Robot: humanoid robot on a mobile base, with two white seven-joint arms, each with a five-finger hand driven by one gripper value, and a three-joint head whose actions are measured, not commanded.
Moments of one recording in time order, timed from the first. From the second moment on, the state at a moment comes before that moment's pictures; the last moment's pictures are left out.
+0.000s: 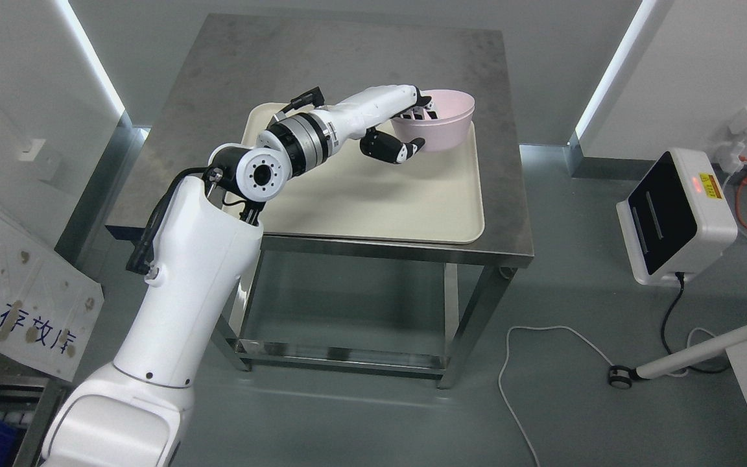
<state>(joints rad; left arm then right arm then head) -0.87 0.00 -0.30 -1.31 -0.64 -0.12 -0.66 0.00 0.00 0.00 0.00 0.00 0.03 0.01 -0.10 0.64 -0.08</state>
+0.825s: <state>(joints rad) -0.62 0.00 -0.09 -1.53 -0.59 -0.50 -0.70 0.00 0.00 0.00 0.00 0.00 0.03 0.01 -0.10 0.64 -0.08</state>
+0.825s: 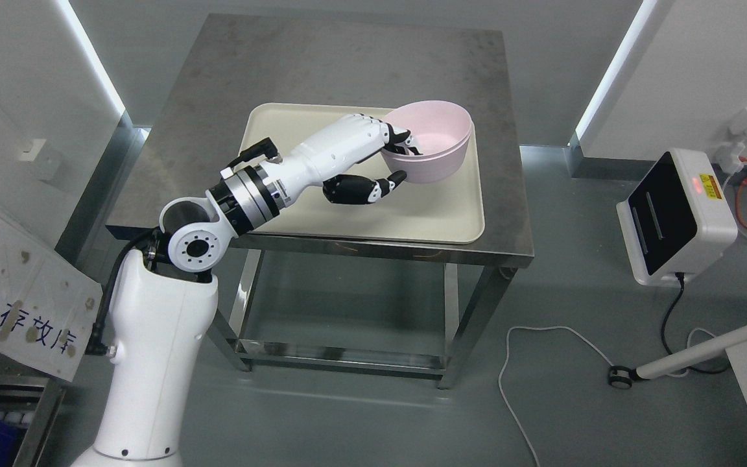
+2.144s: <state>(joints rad) -0.50 0.00 0.07 -1.62 -0.55 -0.76 -0.71 0.00 0.00 0.00 0.00 0.00 0.03 0.01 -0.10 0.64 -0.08</state>
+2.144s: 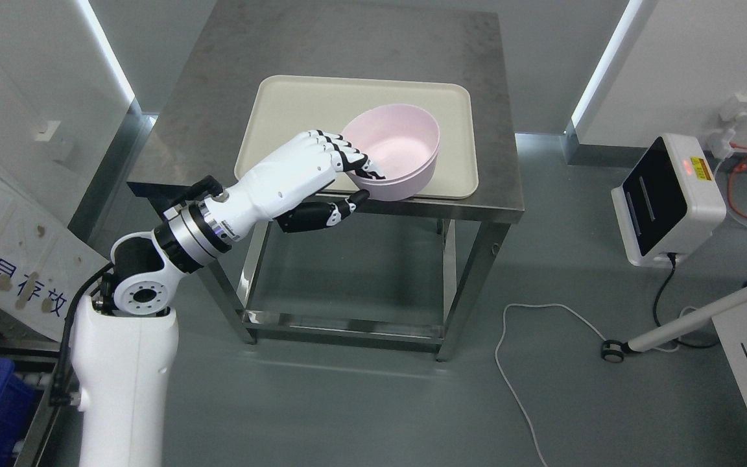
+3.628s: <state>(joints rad) -0.48 0.00 0.19 -1.64 -0.51 -0.76 -0.71 0.00 0.00 0.00 0.00 0.00 0.03 0.01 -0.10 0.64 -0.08</state>
